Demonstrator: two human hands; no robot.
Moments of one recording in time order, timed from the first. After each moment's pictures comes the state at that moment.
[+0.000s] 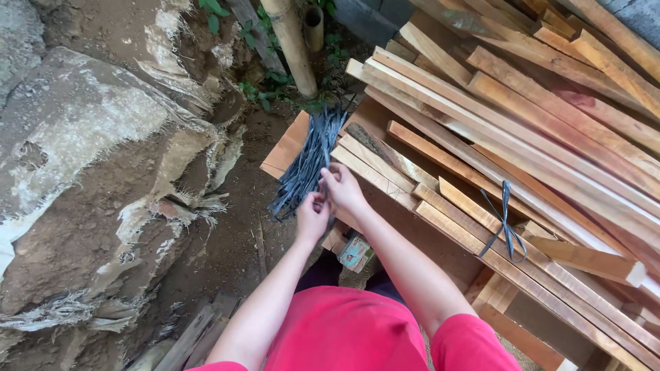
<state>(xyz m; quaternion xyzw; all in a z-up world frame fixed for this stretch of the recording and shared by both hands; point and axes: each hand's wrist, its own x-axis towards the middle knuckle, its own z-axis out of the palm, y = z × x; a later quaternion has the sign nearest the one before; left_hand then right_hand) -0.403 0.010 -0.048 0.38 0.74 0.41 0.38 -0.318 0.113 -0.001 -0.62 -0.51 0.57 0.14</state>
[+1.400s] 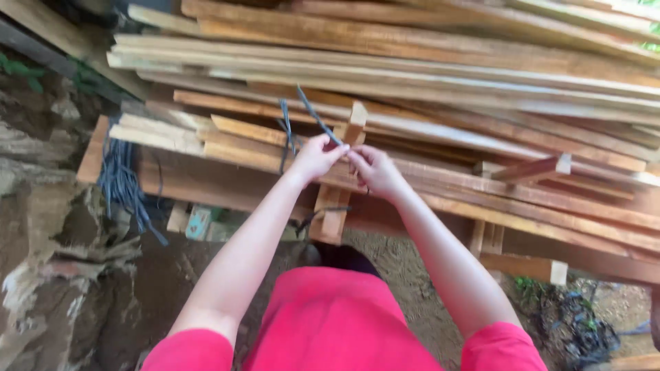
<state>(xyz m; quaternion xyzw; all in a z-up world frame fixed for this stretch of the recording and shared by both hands) 0.083 -0.006 0.080 0.61 0.54 0.21 0.54 0.255 -0.082 0.120 -0.59 -0.48 0.52 0.38</state>
